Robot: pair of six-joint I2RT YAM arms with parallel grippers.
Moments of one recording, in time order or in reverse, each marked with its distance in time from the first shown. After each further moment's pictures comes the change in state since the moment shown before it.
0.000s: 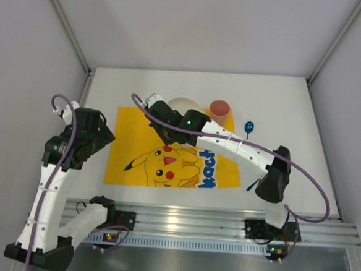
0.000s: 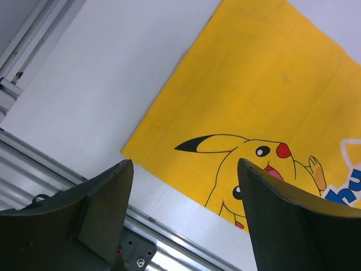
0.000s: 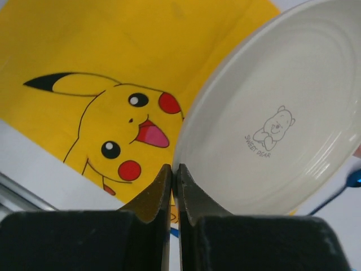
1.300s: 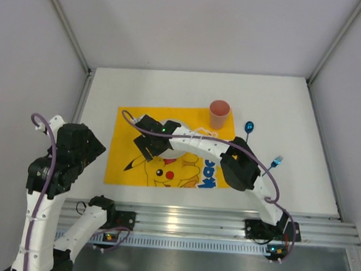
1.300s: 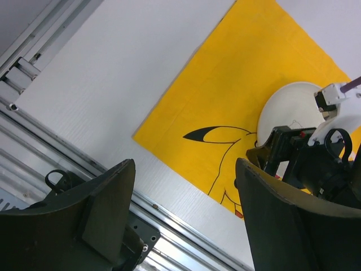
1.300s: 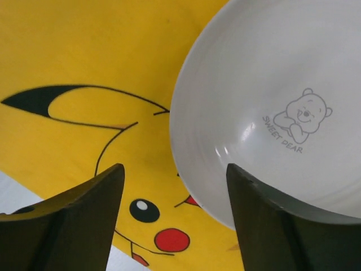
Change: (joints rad) left arm 0.000 -0.195 0.016 -0.156 -0.029 -0.084; right arm -0.058 0.356 -0.069 0.267 -0.308 0.064
